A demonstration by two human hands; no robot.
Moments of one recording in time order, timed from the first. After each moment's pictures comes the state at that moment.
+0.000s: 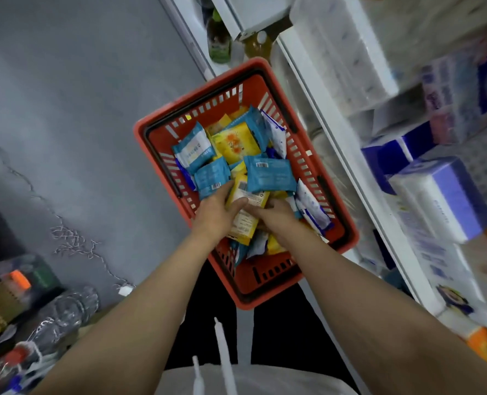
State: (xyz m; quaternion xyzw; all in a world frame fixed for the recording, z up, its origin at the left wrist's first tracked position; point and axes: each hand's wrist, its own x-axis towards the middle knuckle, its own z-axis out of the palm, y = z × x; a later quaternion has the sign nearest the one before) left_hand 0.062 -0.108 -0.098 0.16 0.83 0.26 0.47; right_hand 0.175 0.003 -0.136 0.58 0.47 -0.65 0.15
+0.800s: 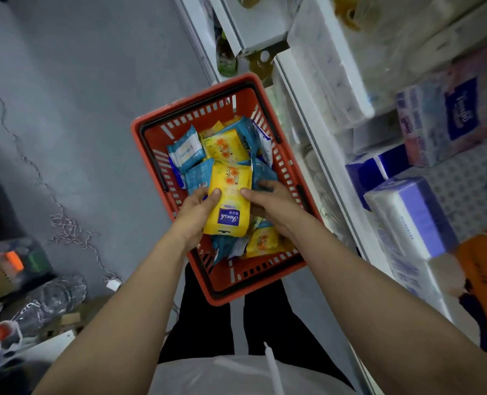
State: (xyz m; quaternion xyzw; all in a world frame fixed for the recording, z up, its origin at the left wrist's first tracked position) left_hand 0.081 -0.099 -0.073 -0.16 0.64 0.54 0.52; right_hand 0.169 0.057 -0.074 0.52 0.40 -0.74 0.13
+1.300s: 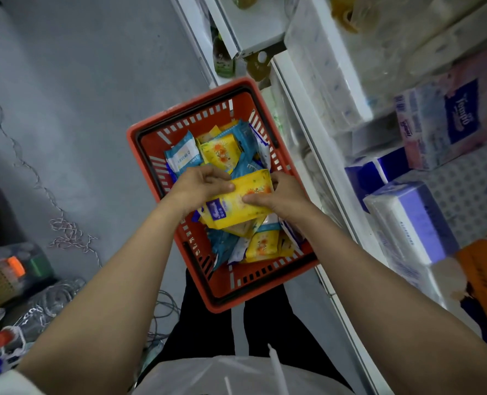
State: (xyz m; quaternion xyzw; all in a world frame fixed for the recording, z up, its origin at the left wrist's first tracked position) left_hand 0.020 -0.069 -0.063 0.09 0.75 0.39 0.53; right_hand 0.165 0.092 -0.065 0.43 0.66 -0.60 0.16
